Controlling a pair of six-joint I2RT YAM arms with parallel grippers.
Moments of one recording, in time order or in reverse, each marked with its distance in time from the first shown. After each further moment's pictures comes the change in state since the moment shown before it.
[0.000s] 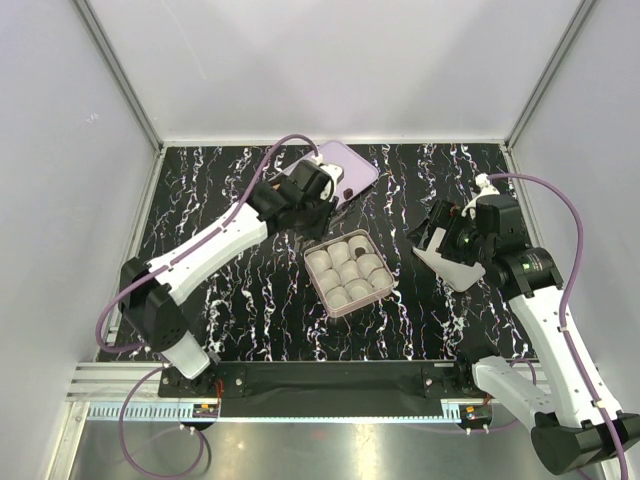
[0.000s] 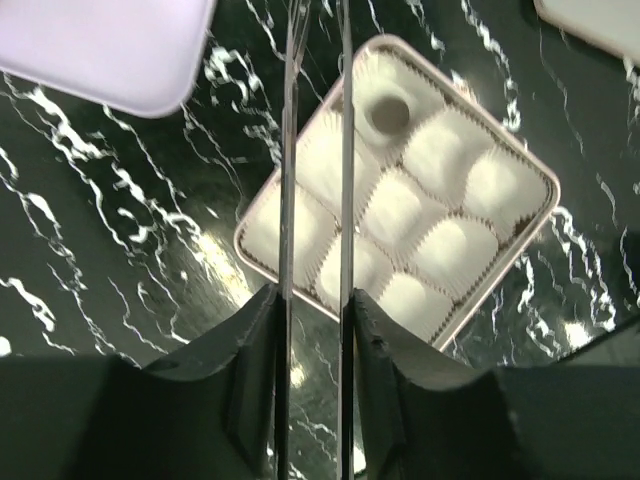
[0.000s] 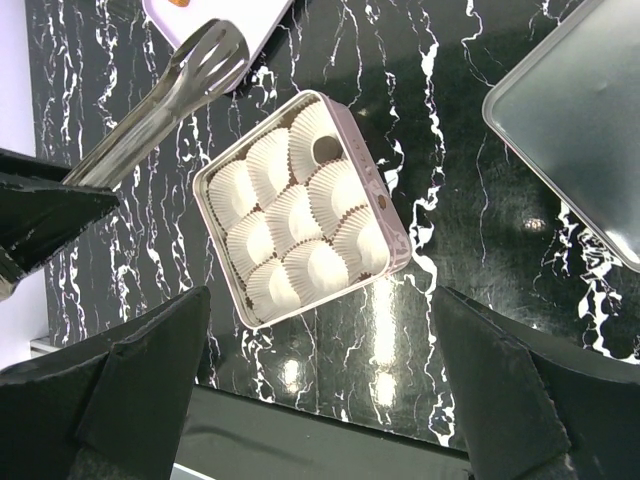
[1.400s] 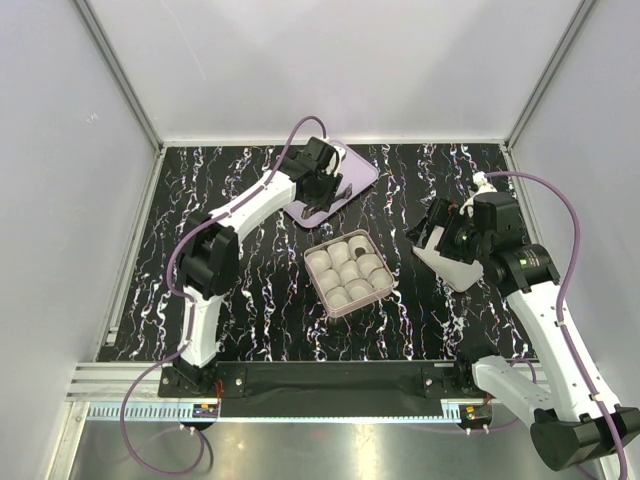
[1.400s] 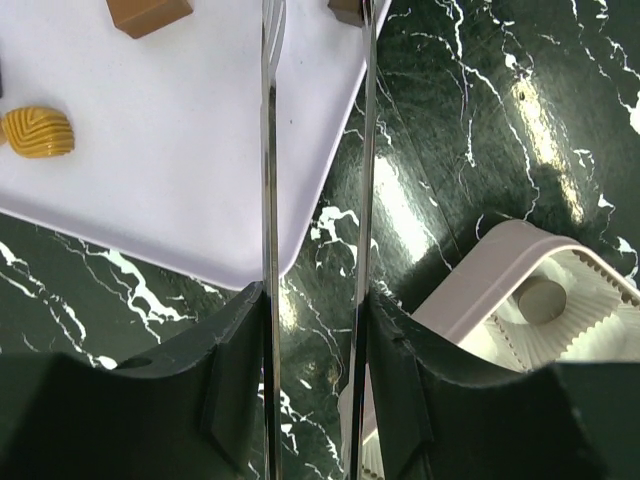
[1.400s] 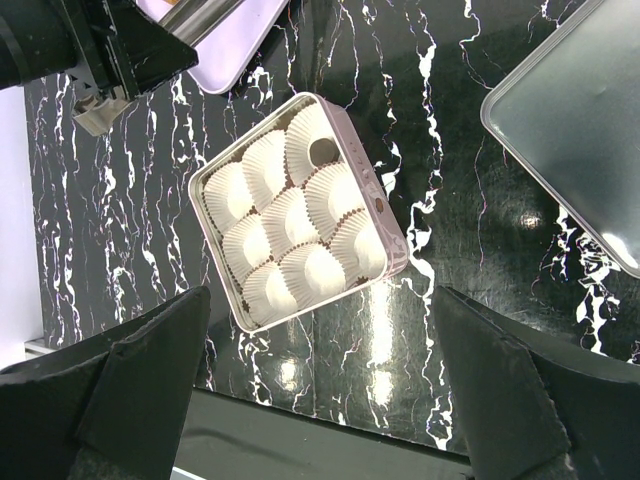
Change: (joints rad) left arm 0.166 0.459 0.283 0.130 0.023 0.156; right arm 0.000 0.022 0.000 0.010 0.002 -0.006
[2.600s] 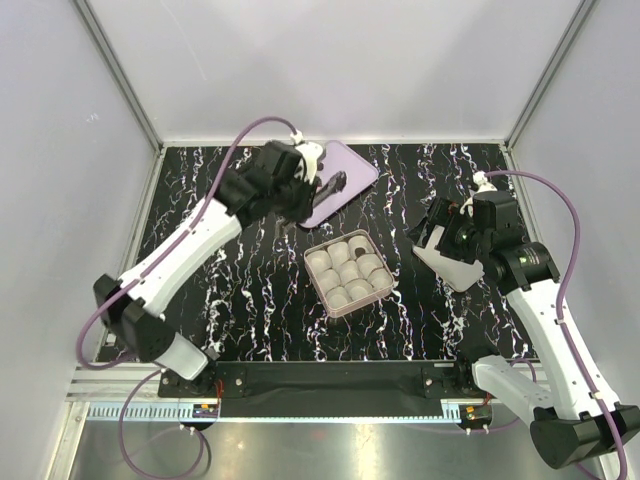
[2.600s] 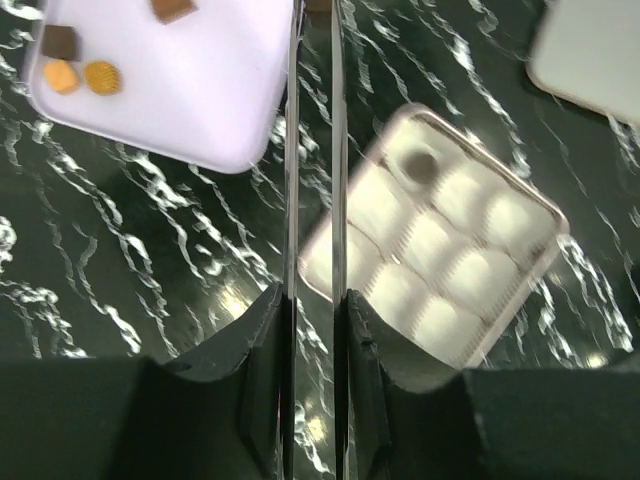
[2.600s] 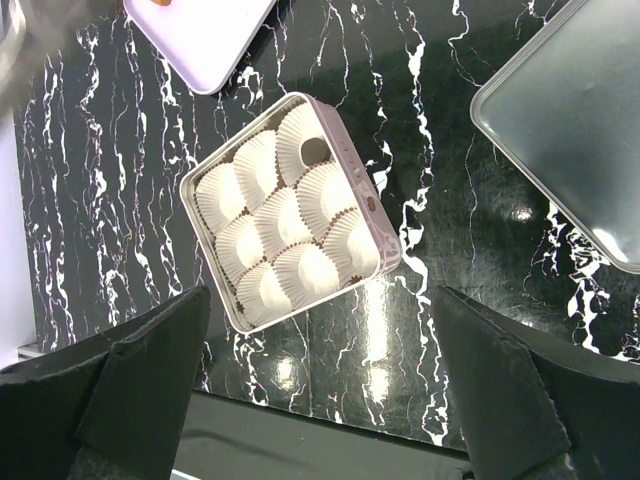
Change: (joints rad) left arm -0.060 -0.514 -0.192 -0.149 0.024 -0.028; right arm 0.000 0.015 0.014 -0.018 0.014 -0.001
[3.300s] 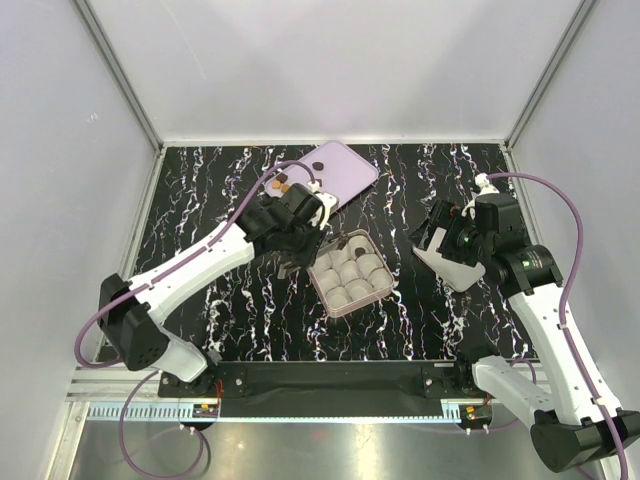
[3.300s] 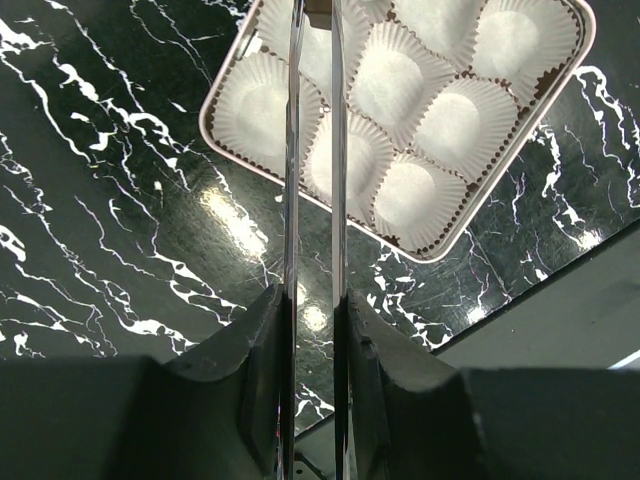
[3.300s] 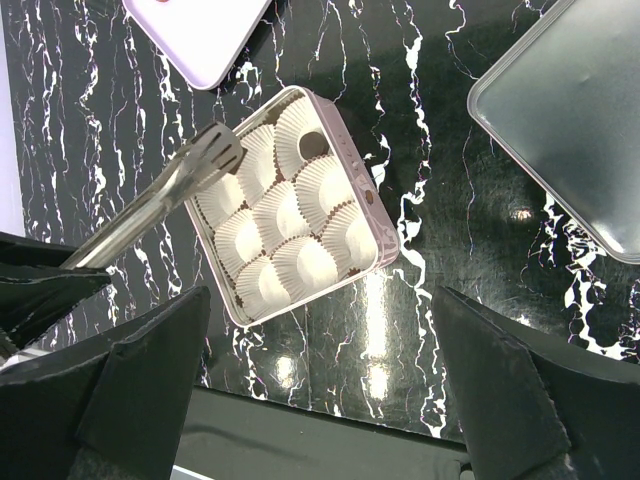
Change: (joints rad) left arm -0.163 -0.092 -0.271 -0.064 0.003 -0.090; right arm 0.000 -0.022 0.002 -0.025 0.004 0.001
